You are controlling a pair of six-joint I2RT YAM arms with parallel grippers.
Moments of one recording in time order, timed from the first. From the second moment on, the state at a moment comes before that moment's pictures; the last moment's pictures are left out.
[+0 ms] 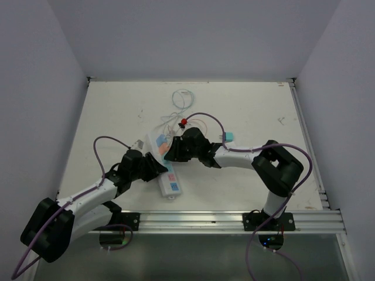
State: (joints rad) left arm -0.51 1.01 0.28 0.02 0.15 -0.98; right arm 0.89 1.78 0.99 0.20 -0.15 0.82
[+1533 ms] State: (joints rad) left arm -0.52 0.85 0.18 -0.02 0.07 -1.18; right arm 0.85 1.58 0.90 0.19 -0.15 0.85
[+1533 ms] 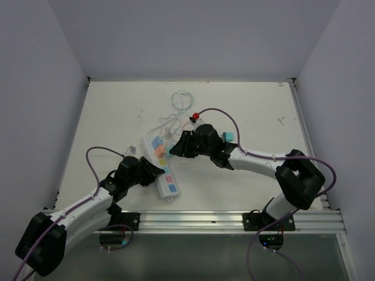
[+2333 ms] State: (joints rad) left arm -0.52 0.90 0.20 0.01 0.10 -1.12; right arm 0.41 1.60 0.67 0.22 -0.27 0.83
